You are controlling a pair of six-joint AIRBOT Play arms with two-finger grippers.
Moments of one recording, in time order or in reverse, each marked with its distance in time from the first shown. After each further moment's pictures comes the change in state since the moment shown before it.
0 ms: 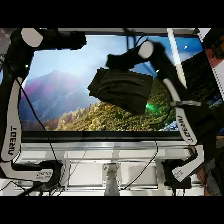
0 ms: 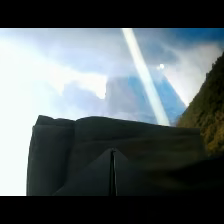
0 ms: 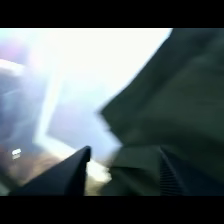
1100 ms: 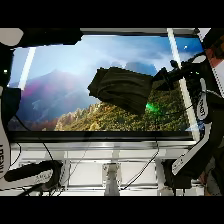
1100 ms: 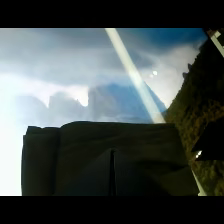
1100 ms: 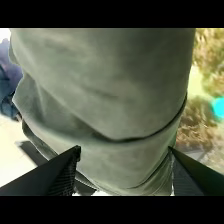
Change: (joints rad) left arm -0.028 0.161 0.000 0.007 -0.063 0.030; right arm -0.626 -0.270 -0.122 0.444 0.565 -0.107
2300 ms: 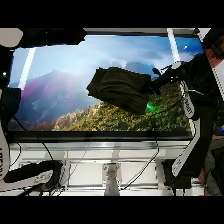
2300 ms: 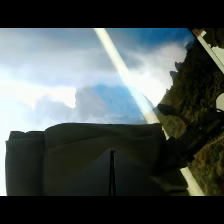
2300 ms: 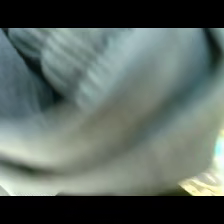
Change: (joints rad) left arm -0.037 0.016 0.000 -0.003 -0.001 0.000; right arm 0.126 -0.091 -0.001 -0.150 -0.063 -0.043
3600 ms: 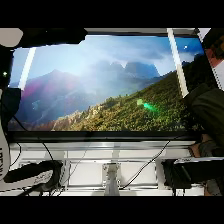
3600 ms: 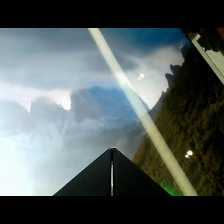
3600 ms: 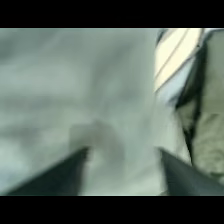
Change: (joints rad) left arm 0.000 -0.002 0.000 -0.023 0.010 0.000; right arm -1.024 0.341 0.025 -0.729 0.045 0.164
